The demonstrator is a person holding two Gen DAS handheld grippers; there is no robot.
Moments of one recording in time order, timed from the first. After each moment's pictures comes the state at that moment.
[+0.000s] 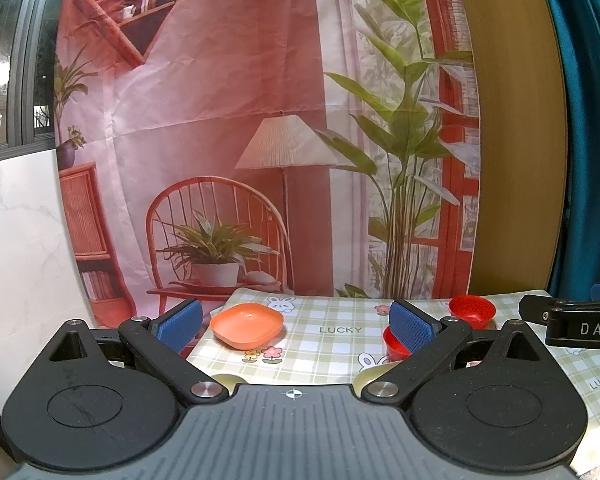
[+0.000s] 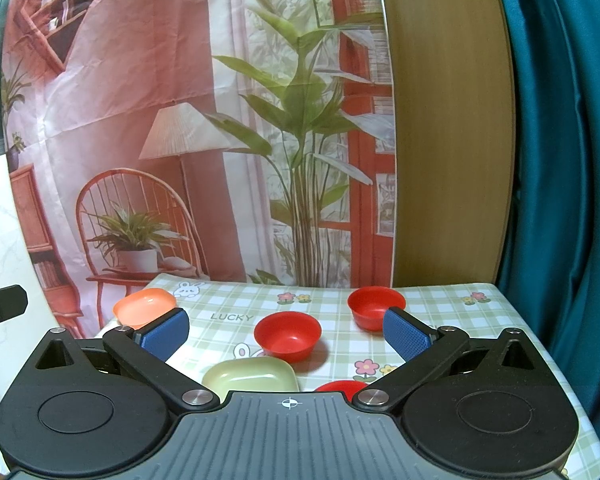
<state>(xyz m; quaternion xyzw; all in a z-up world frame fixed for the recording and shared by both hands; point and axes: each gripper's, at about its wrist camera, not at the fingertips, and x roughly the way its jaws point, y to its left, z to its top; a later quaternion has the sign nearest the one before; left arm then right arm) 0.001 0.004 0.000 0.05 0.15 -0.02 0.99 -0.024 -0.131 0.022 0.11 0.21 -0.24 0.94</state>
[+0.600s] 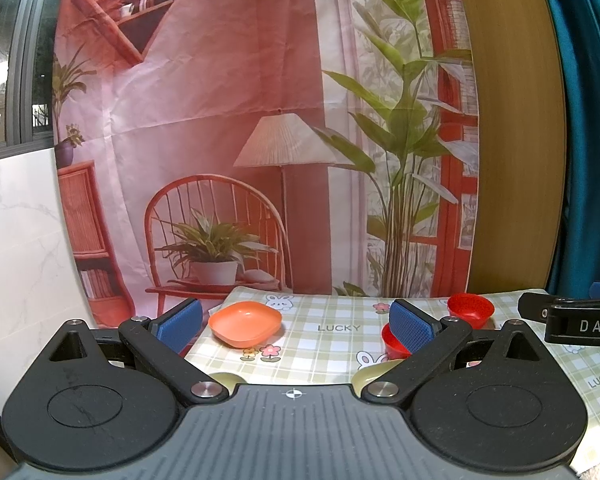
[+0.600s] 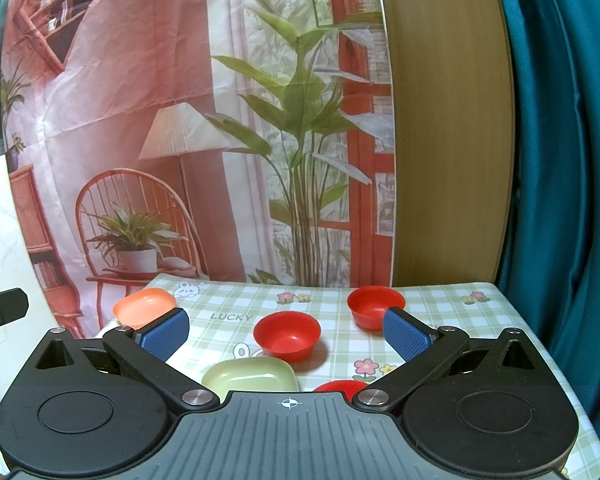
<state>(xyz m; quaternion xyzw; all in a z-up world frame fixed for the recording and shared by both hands) 0.000 0.004 -0.001 0.05 0.15 -0.02 0.99 -0.026 -0.132 0.024 0.11 0.21 -0.24 0.94</state>
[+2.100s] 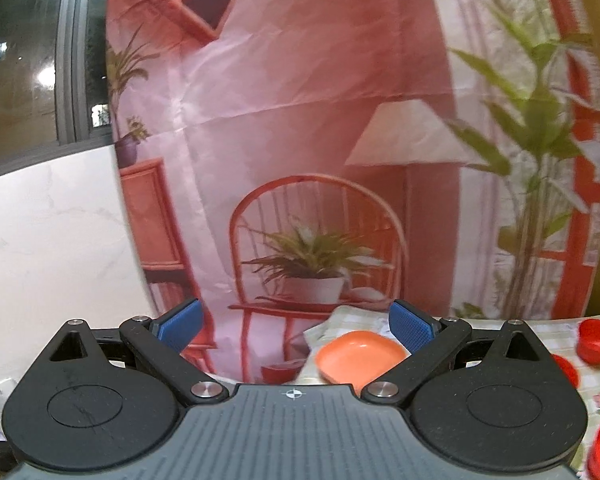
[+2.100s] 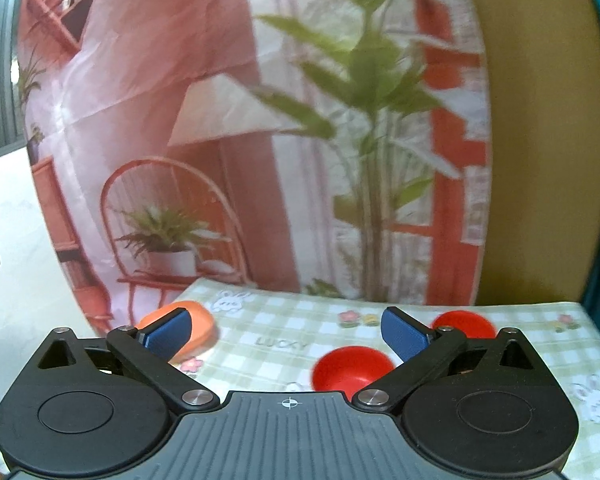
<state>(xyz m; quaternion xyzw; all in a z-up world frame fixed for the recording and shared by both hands) 0.143 0.109 0.014 0.06 0.17 0.10 0.98 0.141 -0.173 -0.013 0.12 0.23 -0.14 0.95</state>
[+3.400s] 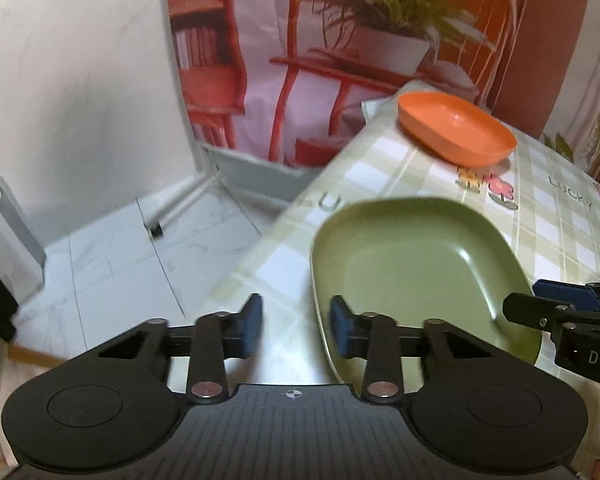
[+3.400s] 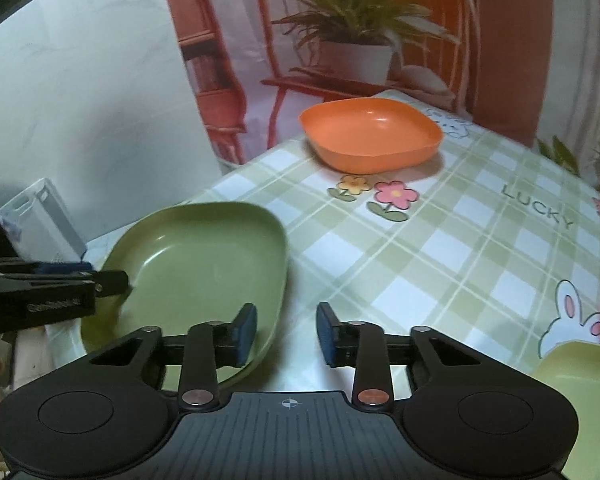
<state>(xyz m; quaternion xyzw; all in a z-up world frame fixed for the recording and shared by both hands) 0.182 0.209 -0.201 -0.07 0.42 0.15 0.89 0.288 -0.025 -0.197 0.06 0.43 0.10 0.90</state>
